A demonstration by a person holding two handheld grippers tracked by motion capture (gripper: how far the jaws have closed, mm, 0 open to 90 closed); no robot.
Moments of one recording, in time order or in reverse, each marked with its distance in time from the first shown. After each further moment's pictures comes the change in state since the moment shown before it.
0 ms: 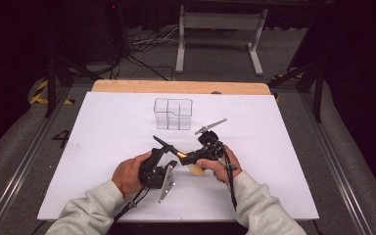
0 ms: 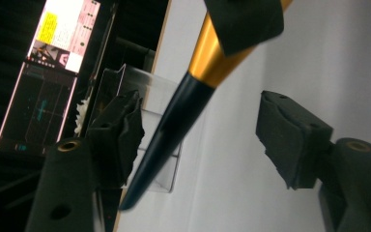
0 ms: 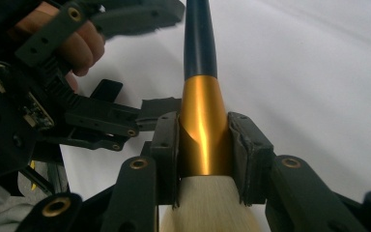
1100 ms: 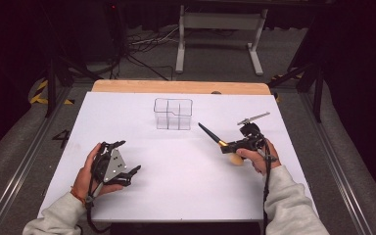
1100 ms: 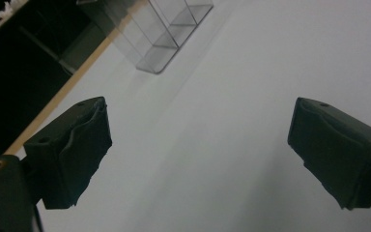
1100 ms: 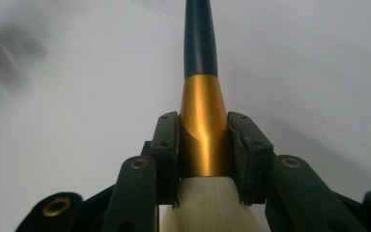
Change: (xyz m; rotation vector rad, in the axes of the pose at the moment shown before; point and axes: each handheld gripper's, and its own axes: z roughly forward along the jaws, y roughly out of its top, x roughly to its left) left arm 0.044 -0.090 -0.057 0.057 -0.158 -0.532; right arm -0.078 -0.036 -0.084 -0.022 -0.185 0.090
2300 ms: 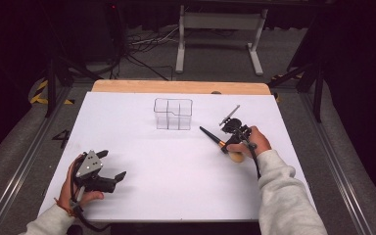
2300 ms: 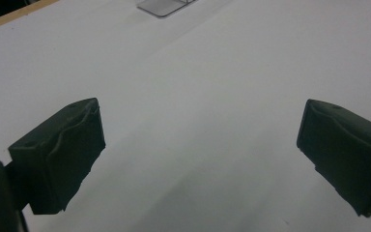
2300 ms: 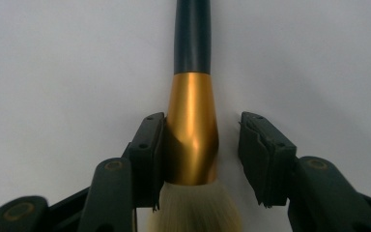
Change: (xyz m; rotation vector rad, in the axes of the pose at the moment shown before) left arm 0.014 -0.056 -0.027 0.025 -0.125 -0.427; right arm -0.008 0.038 0.044 0.395 -0.317 -0.160
